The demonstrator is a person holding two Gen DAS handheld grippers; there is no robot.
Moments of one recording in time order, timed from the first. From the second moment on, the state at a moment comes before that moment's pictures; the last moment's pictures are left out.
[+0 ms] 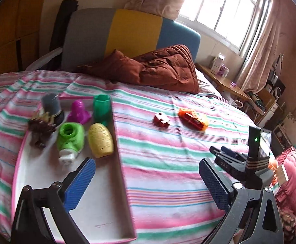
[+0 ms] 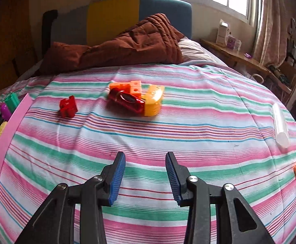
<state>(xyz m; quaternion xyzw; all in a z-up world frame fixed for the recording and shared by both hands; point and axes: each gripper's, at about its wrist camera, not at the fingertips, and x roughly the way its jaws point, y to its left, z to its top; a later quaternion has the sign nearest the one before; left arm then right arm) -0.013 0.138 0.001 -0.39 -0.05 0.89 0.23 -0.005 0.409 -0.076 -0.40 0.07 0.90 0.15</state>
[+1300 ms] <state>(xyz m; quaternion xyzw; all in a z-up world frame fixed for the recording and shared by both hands) -0.146 0.259 -0.088 -0.42 -0.02 0.89 0.17 0.015 0.441 -0.089 -0.36 0.15 0.90 0.19</state>
